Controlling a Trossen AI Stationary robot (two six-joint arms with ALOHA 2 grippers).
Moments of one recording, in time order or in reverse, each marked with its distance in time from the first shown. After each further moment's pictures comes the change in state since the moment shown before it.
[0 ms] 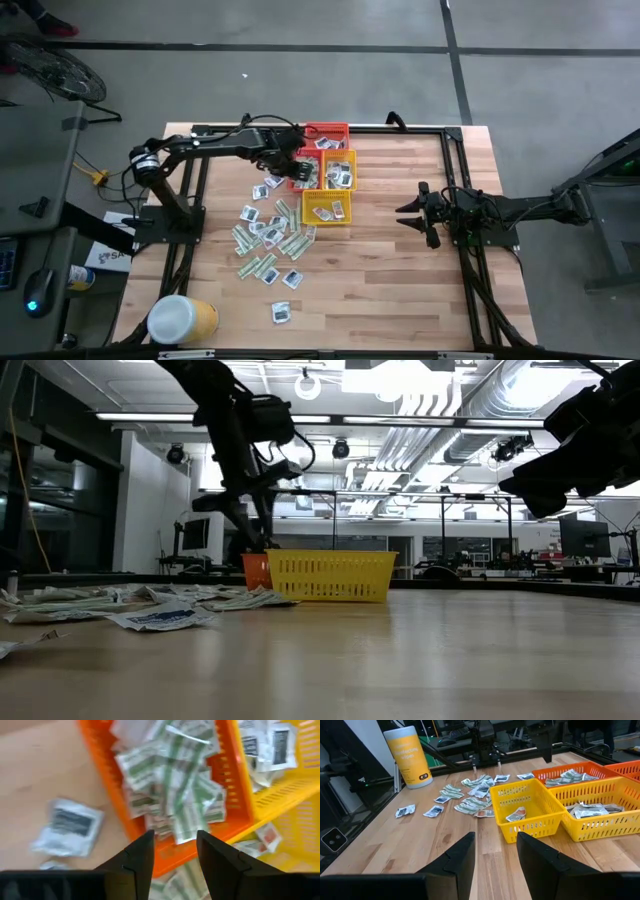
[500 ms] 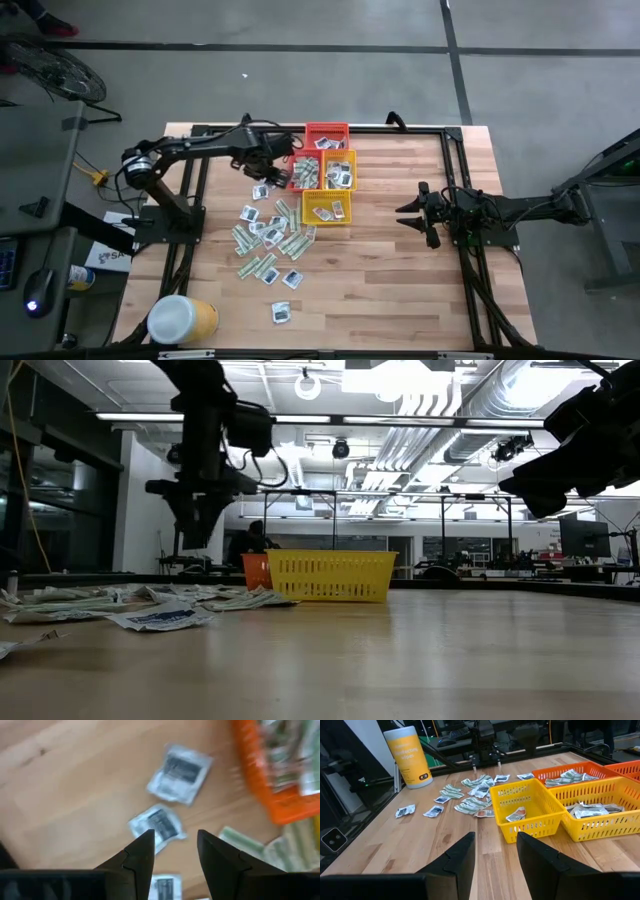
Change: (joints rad) left arm 0.002 -0.064 -0.035 -0.346 -0.167 0.046; right arm 0.000 0.000 0.000 0.000 0.000 0.000
